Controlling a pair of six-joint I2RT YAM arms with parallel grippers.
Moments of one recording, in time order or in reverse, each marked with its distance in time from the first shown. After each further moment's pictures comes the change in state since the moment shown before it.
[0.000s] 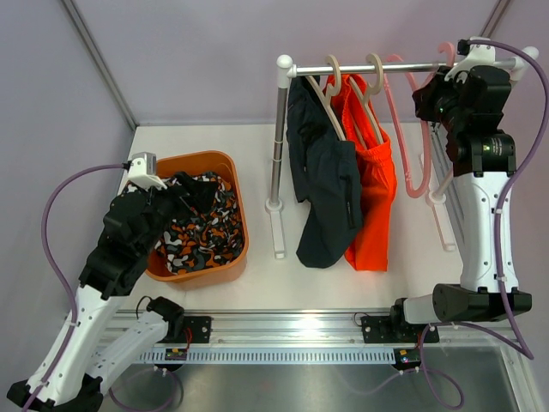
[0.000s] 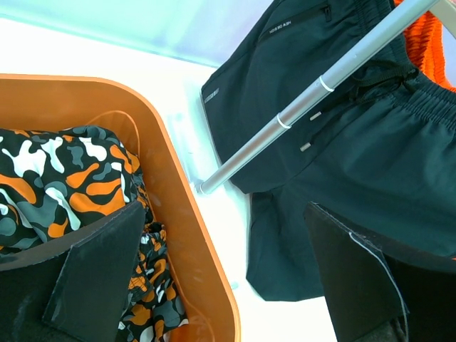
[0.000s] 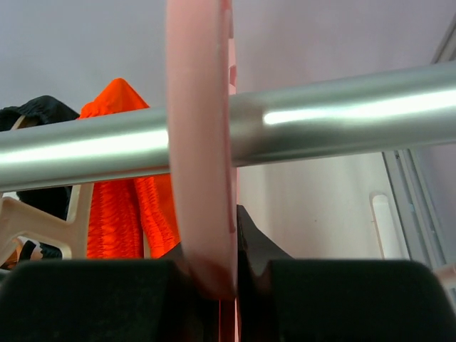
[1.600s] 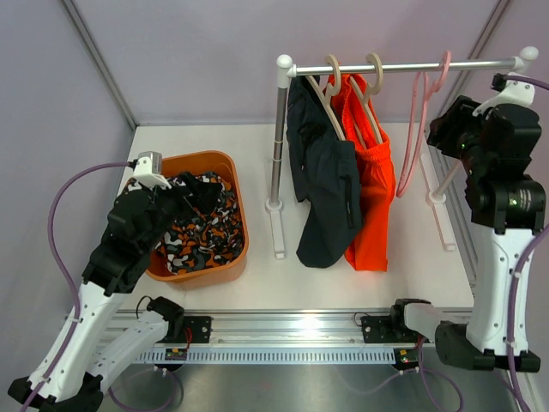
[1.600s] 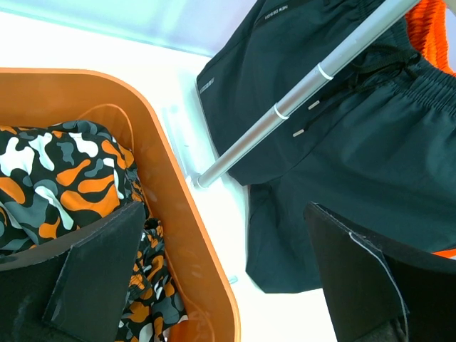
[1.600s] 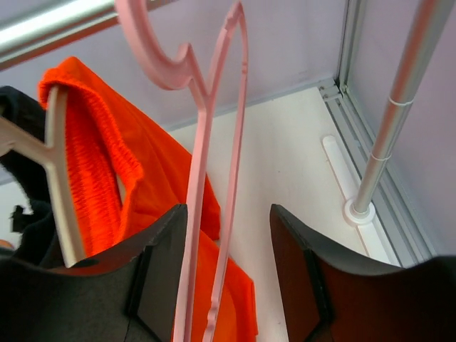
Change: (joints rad) left arm 0.000 0.019 -0.007 0.006 0.034 0.008; right arm -0.017 -0.237 -0.080 -0.209 0.185 0.076
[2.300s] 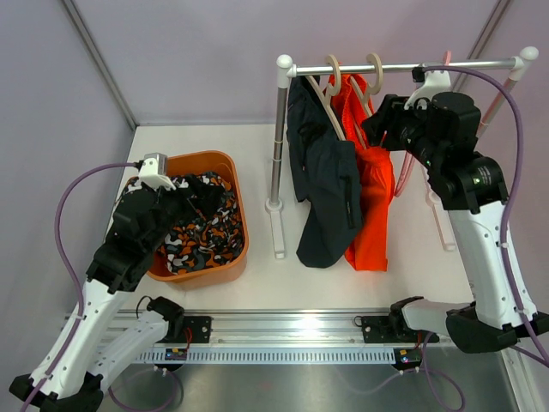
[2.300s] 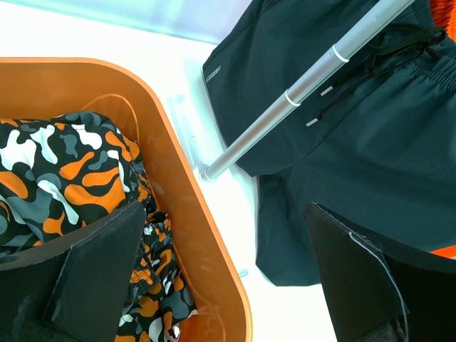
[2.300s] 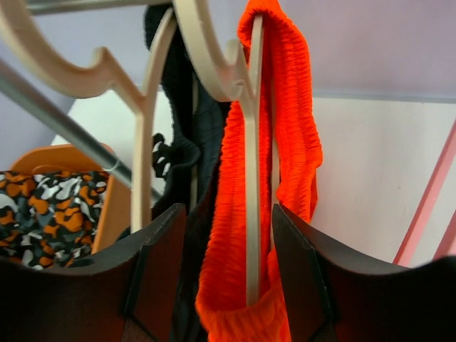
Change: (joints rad) left arm 0.000 0.000 -0.031 0.005 0.008 0.026; right arm 0.356 0.081 0.017 0.073 -0.104 -0.012
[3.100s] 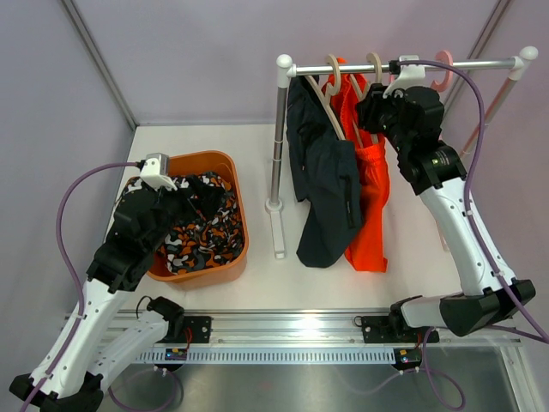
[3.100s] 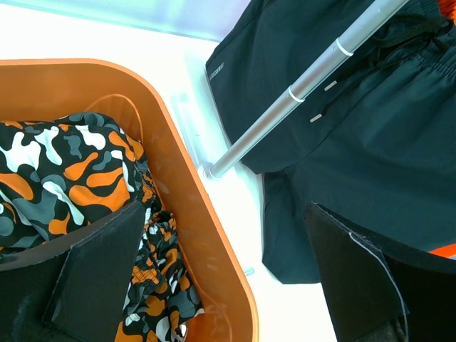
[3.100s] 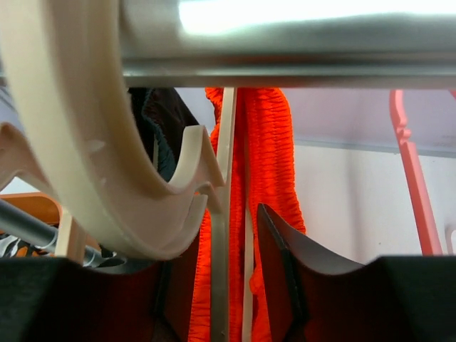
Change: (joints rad) left arm 0.000 0.005 0.000 -0.003 0.003 0.026; right arm 0.003 0.111 -0.167 0.360 0.090 -0.092
